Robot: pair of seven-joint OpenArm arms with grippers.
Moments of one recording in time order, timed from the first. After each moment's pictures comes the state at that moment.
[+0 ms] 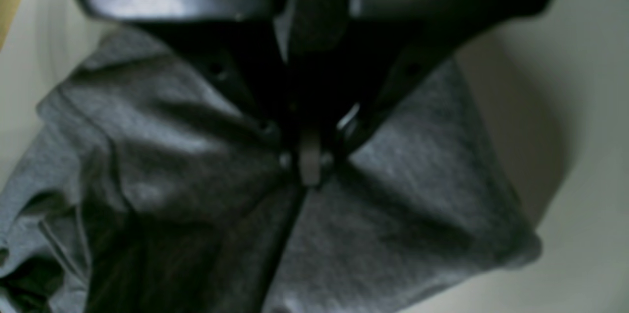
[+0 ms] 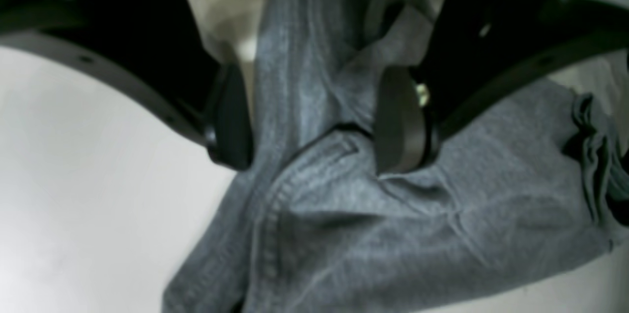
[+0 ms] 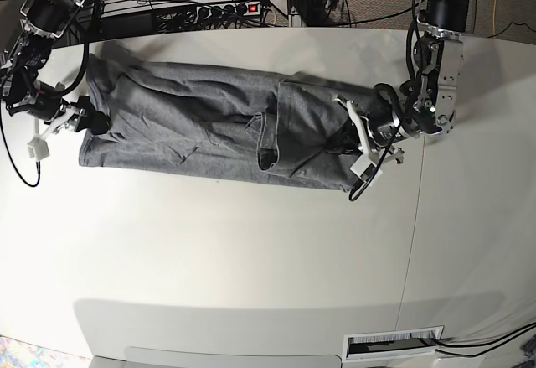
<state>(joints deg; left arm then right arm) -0.9 -13.9 6.8 79.3 -24.9 -37.8 36.6 2.7 28.1 38.9 68.2 53.9 39.7 -78.6</state>
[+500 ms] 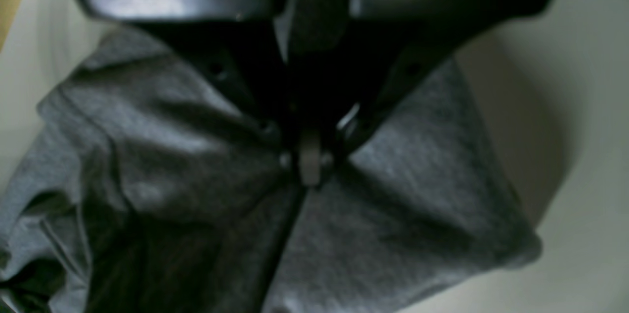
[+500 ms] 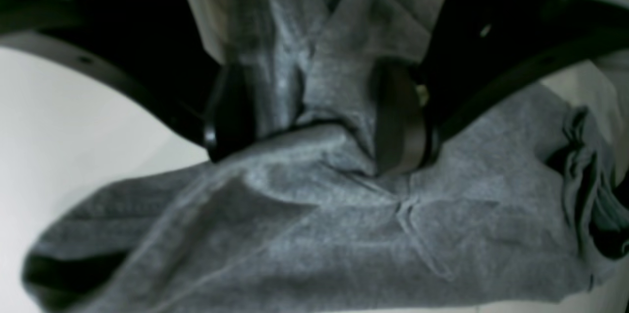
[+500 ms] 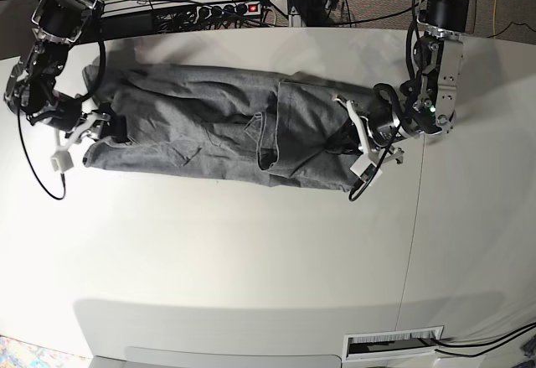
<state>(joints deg) -0.9 -13.9 6.8 79.3 -24.9 -37.8 36.6 3.5 25.7 29.7 68.8 52.4 40.2 -74.9</state>
